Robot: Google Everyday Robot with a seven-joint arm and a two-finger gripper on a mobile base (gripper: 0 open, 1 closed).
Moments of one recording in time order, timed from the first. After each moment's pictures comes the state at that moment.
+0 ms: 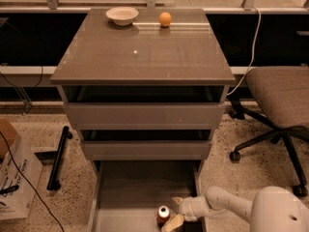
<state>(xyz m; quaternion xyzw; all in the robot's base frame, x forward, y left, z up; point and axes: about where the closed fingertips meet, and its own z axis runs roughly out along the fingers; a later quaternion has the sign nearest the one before) 0.465 -0.077 0.186 -0.41 0.78 0.41 0.23</state>
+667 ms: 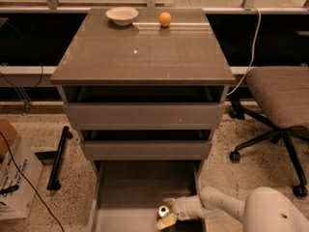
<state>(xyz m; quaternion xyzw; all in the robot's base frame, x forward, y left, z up) 0.469 -0.043 0.181 -0.40 0.76 0.44 0.24</state>
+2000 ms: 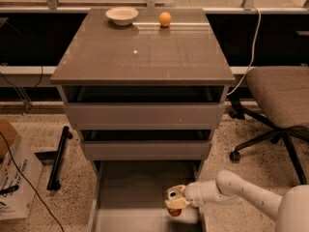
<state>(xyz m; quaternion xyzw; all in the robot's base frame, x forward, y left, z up) 0.484 -0.083 0.309 -0.41 0.74 0.45 0.27</state>
